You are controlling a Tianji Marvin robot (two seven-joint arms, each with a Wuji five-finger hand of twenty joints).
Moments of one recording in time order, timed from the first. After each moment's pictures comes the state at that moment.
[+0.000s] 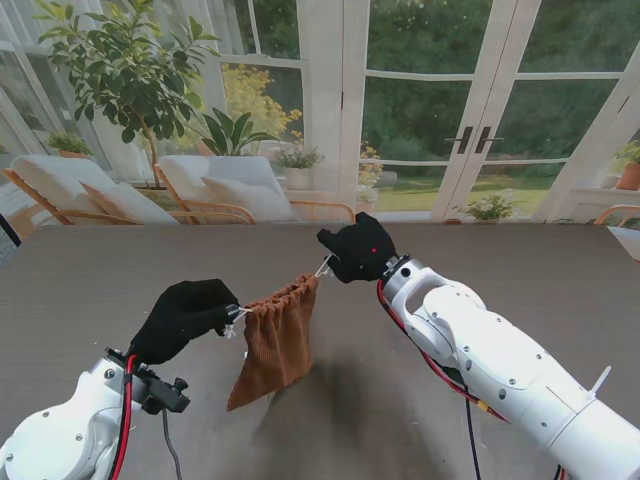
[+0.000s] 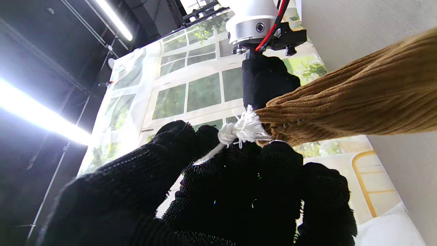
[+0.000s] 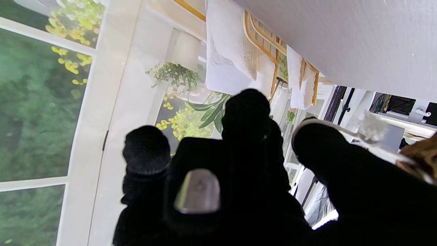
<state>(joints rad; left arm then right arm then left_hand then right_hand) 1.92 -1.11 -1.50 -2.00 -0.25 -0.28 -0.21 -0.99 -1.09 0.71 -1.30 -1.17 -0.08 -0.39 0.82 -0.51 0.90 -0.29 0.90 0.28 1.02 1.02 1.08 0.31 0.74 1.43 0.88 0.39 1.24 0.98 0.45 0.49 1.43 1.04 0.46 -0.40 1.06 -0.30 0.64 0.06 1.41 0.54 1.37 -0.08 0.86 0.79 1.31 -0.07 1.50 0.89 0.66 0.15 1.51 0.75</state>
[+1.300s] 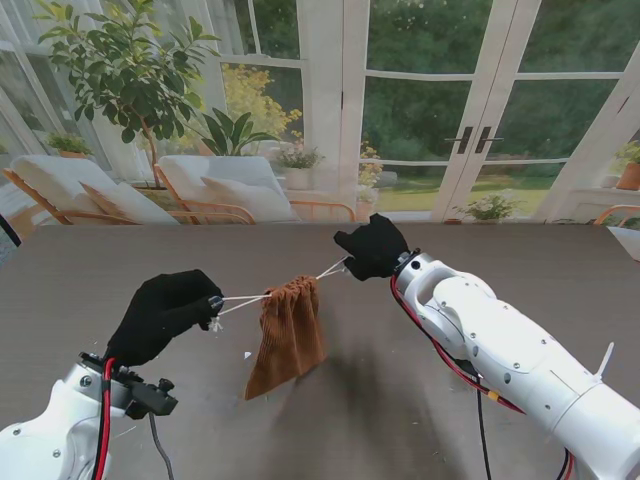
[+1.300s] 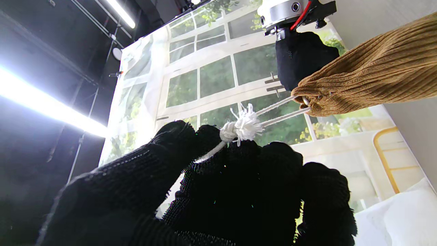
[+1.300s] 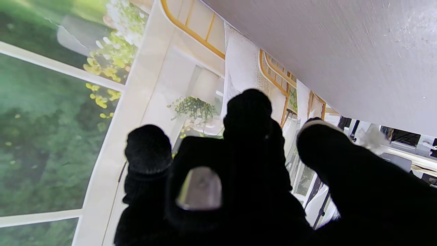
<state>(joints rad) 2.01 -1.12 -1.55 -2.13 -0.22 -0.28 -0.13 -0.92 -1.08 0.67 -1.19 -1.16 -0.10 -0.35 0.82 -0.51 0.91 -0.29 0.90 0.28 1.02 1.01 1.09 0.31 0.74 1.43 0.90 0.38 1.25 0.98 0.46 0.48 1.44 1.03 0.45 -0.40 1.04 -0.30 0.64 0.05 1.41 0.54 1.36 -0.09 0.86 0.79 1.31 -0.07 1.49 0.89 0.66 0.14 1.50 0.75</state>
